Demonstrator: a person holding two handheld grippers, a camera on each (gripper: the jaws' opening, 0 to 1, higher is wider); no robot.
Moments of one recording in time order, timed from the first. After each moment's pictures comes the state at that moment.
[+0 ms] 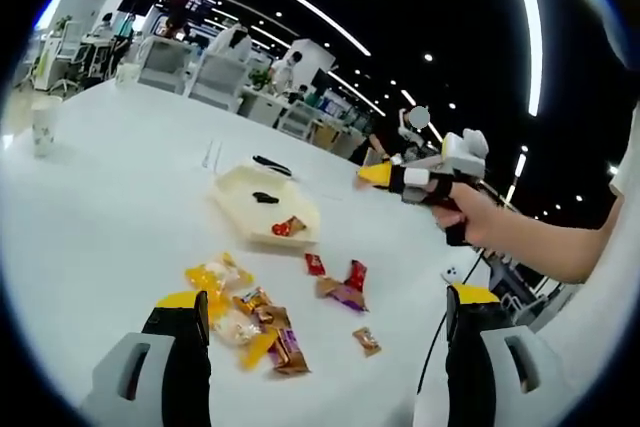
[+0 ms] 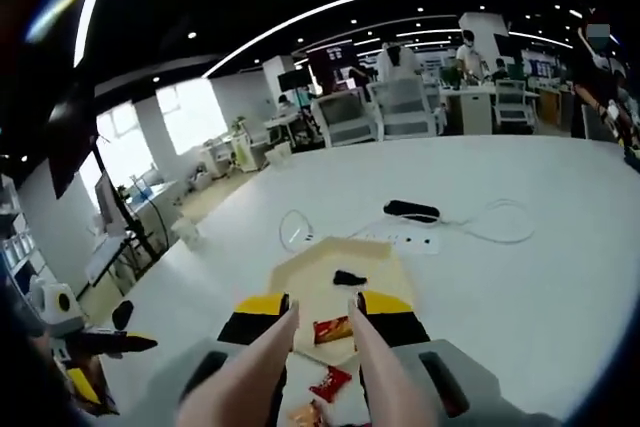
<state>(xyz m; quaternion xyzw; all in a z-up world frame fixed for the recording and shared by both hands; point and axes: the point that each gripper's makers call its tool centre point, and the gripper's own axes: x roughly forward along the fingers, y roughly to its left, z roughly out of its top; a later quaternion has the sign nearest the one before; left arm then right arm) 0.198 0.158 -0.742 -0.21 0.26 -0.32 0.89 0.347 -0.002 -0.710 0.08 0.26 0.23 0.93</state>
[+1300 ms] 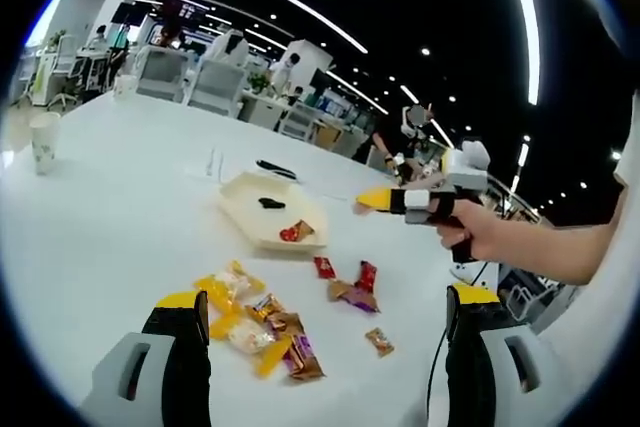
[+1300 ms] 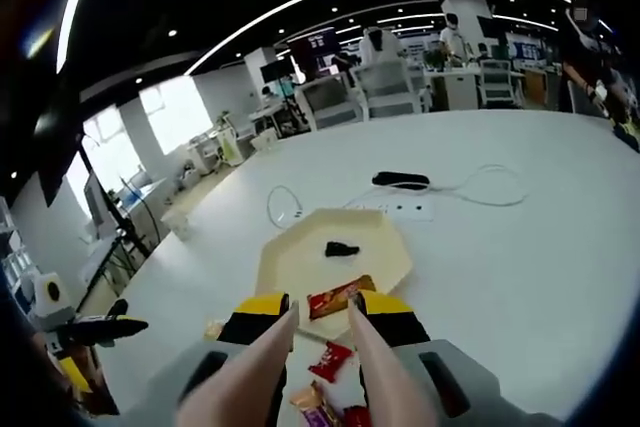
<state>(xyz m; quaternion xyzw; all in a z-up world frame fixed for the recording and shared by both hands) 0.206 0.164 -0.741 -0.18 0.25 -0.32 0.90 0.334 -0.007 -0.742 0.09 0.29 0.20 0.93</state>
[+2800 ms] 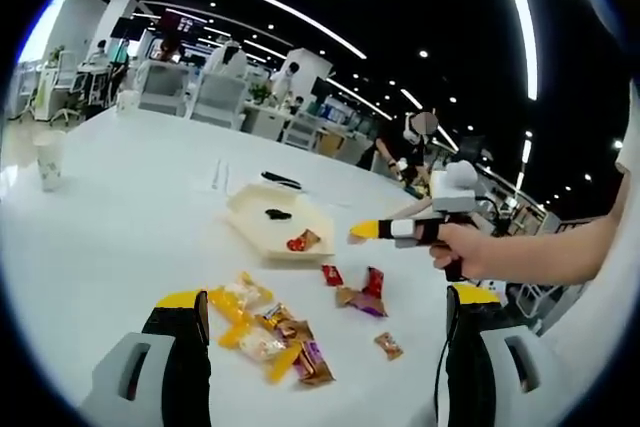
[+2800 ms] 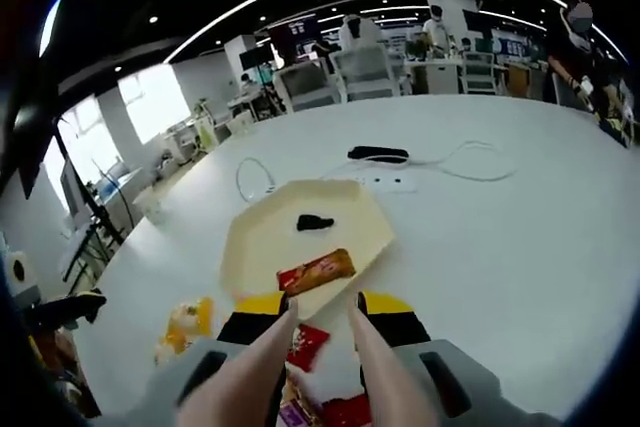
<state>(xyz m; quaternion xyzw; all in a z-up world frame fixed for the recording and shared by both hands) 0.208 0.170 -0.736 -0.16 0.23 -0.31 0.91 0.334 -0.018 -0.786 0.07 0.31 0.16 0.93</state>
